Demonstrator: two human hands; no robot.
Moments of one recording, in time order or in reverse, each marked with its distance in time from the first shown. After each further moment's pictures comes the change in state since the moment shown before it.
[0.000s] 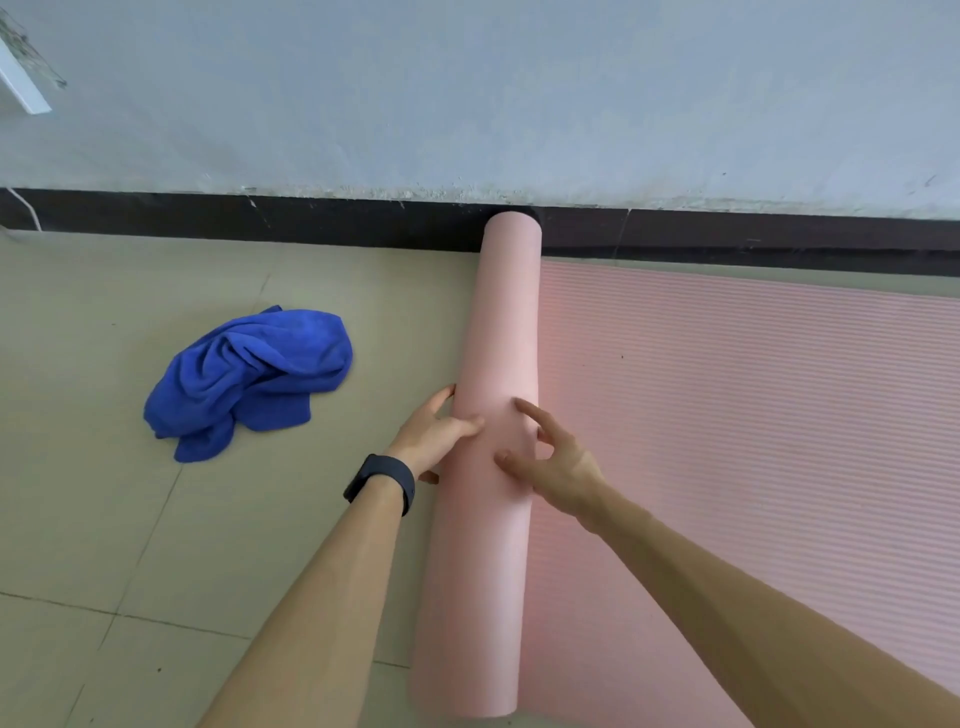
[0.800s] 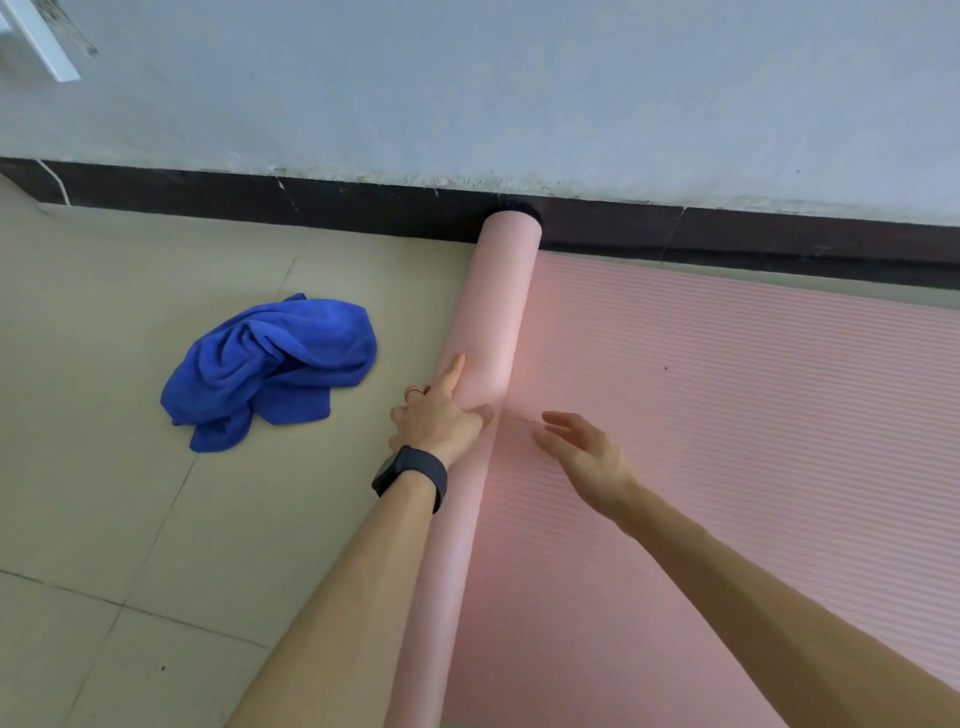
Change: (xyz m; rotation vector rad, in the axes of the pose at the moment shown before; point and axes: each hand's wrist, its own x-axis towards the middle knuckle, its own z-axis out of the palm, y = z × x) left_hand 0.031 0.000 -0.010 0.411 0.319 0.031; right_hand 0.026 -0.006 -0.001 -0.107 0.027 -0.013
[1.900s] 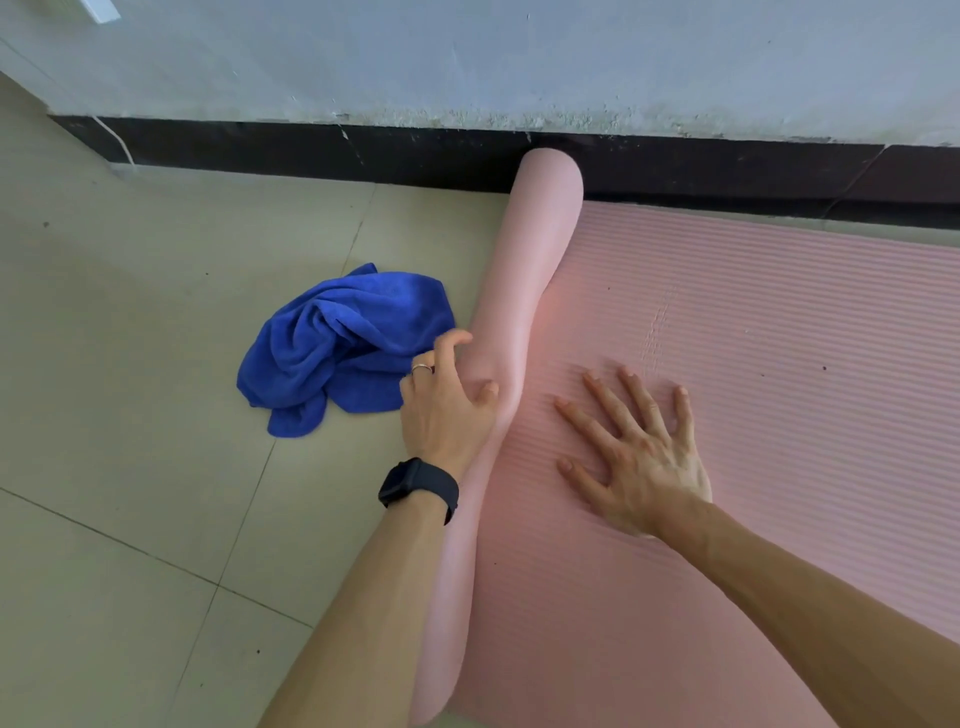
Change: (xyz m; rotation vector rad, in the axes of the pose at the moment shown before) left_hand 0.045 -0.065 -0.034 -0.071 0.360 0.149; right_hand 0.064 0.008 0.057 -1.157 0.041 -0.396
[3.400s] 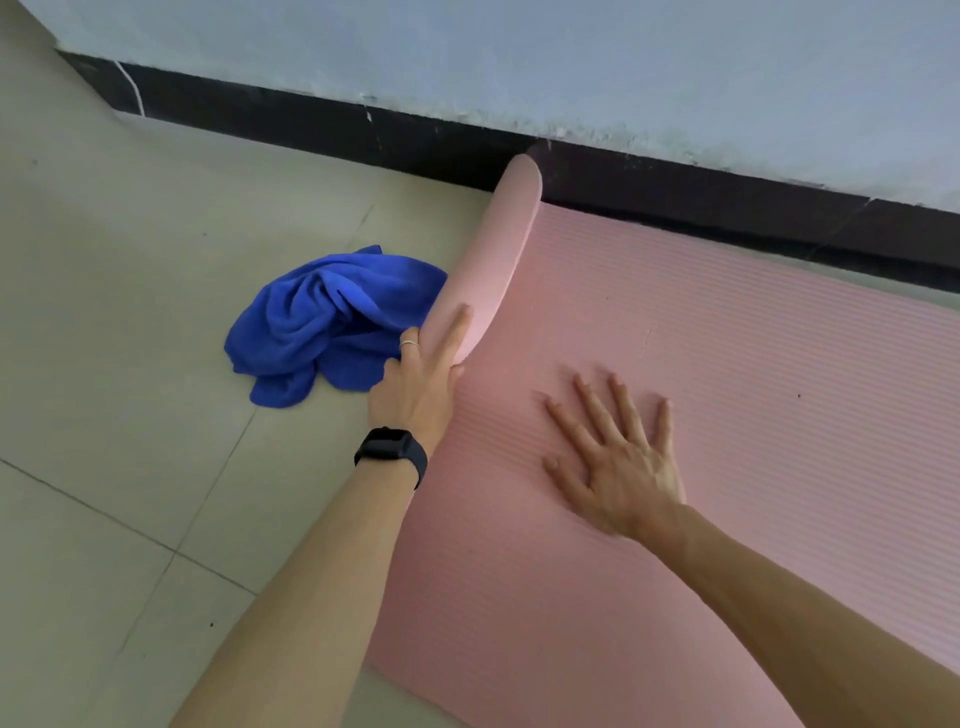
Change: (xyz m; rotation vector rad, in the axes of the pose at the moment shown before) left_hand 0.007 -0.033 0.000 0.486 0.055 0.166; right_hand -0.001 0.000 0.002 -0.051 -0.052 -0.042
